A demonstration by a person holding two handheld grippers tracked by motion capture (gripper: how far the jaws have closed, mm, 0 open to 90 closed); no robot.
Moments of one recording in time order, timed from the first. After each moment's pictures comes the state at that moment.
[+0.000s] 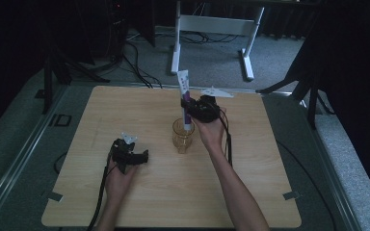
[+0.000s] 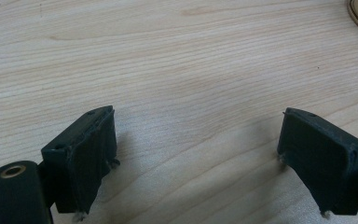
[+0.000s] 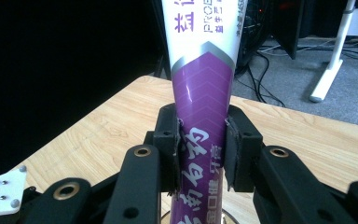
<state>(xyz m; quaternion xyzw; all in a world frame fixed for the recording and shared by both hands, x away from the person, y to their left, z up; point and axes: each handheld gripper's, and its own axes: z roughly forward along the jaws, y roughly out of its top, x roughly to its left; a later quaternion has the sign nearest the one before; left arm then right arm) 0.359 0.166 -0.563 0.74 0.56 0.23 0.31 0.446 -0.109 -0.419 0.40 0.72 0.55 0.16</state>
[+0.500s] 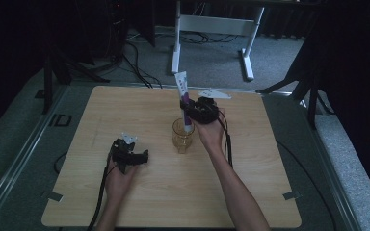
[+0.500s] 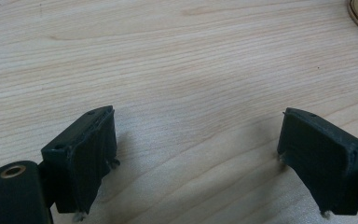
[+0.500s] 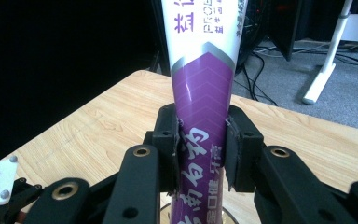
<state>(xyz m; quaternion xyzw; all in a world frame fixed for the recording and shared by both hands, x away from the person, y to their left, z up) 0.359 0.166 -0.563 0.73 0.56 0.23 0.31 0.442 -0.106 -0.422 0.39 0.73 0.53 0.17</state>
